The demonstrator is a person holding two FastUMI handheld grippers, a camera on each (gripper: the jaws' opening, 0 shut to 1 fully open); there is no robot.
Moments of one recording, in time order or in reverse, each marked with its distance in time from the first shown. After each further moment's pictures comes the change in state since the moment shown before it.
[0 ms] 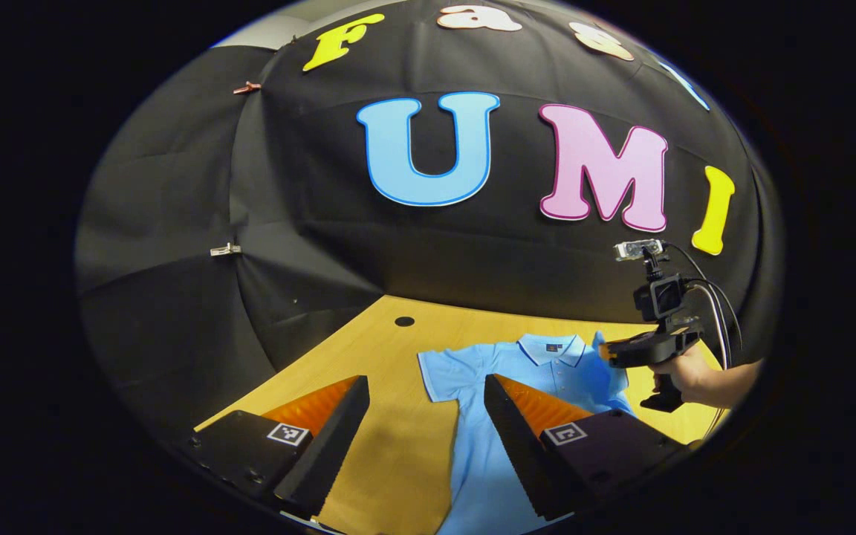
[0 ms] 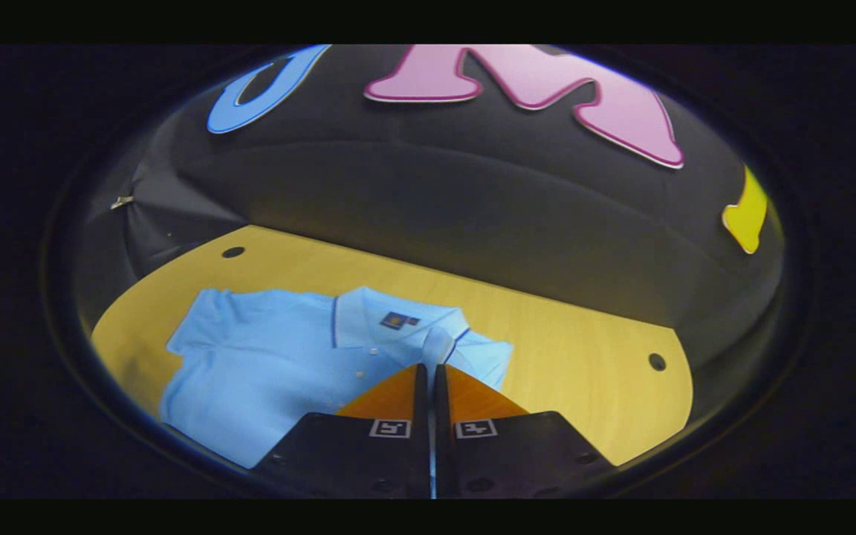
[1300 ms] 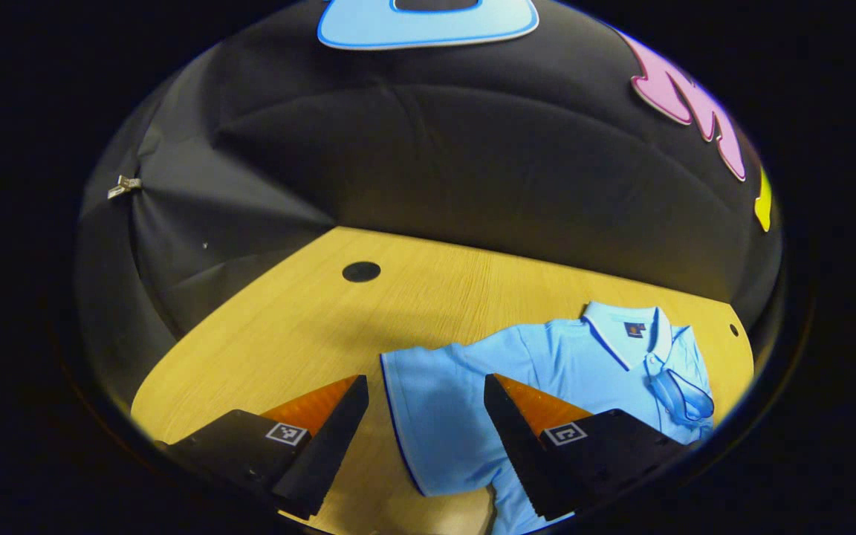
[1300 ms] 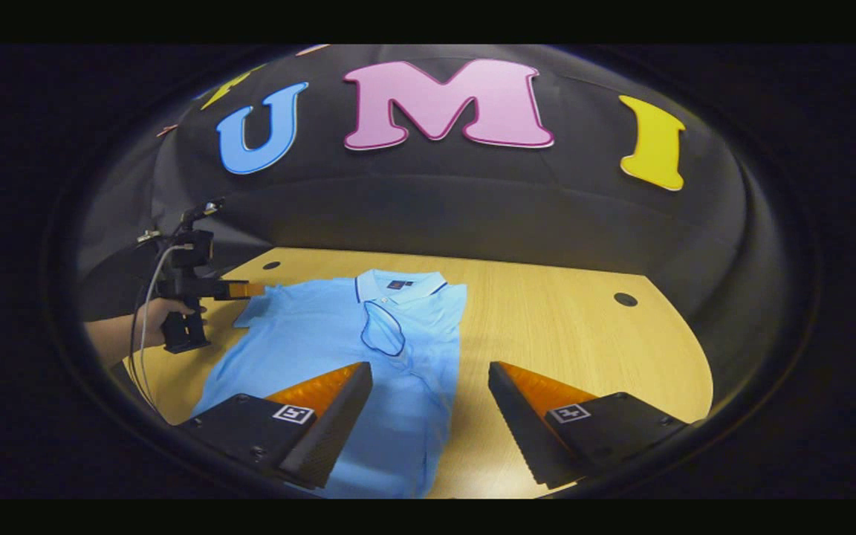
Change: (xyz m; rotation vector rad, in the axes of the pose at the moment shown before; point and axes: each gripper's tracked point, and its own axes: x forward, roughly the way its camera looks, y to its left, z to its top) left arm 0.323 -0.021 -0.107 0.003 0.279 -0.080; right arm -0.162 -0.058 -0.083 0.197 -0.098 -0.026
